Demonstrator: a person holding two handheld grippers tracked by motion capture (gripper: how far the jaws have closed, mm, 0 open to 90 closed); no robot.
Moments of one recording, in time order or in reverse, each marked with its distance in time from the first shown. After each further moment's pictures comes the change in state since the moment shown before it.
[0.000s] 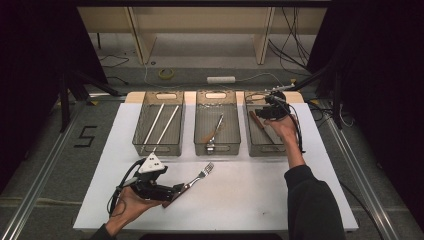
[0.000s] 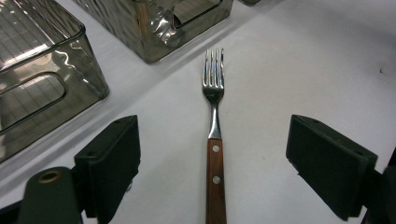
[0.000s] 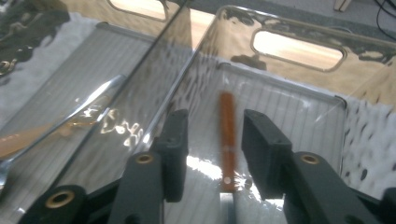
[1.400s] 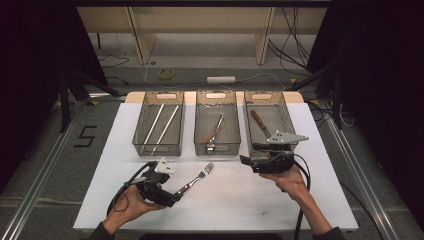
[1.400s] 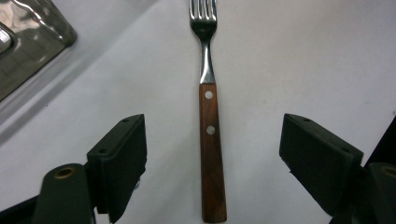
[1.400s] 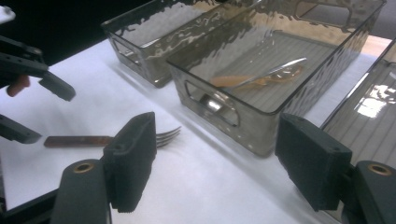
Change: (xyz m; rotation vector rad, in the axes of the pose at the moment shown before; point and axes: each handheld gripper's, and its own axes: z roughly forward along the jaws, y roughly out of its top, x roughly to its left) left arm -0.007 0.002 0.016 0.299 -0.019 0.080; right arm 0.083 -0.112 -0.097 -0.213 0.403 -0.151
